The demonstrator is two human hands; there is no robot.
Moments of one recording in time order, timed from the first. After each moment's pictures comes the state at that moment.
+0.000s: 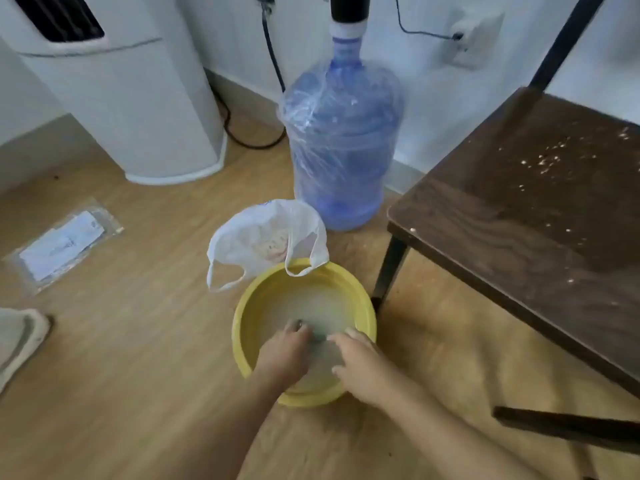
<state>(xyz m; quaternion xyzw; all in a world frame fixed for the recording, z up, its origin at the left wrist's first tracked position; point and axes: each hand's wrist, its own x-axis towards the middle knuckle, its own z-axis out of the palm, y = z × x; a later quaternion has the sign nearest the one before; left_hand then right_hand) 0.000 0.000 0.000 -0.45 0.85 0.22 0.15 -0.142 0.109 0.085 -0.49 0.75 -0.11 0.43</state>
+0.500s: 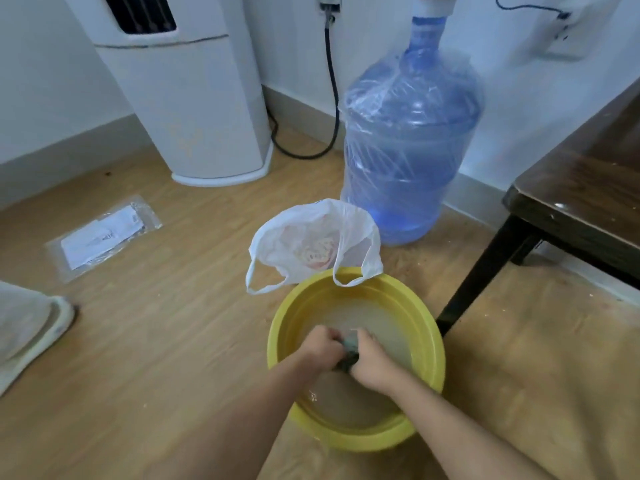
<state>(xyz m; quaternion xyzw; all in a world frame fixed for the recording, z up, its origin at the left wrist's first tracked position) -0.004 -0.059 -0.059 -0.56 0.60 0.57 0.00 -0.115 0.014 -0.053 -0.42 0.77 -0.13 0.45</state>
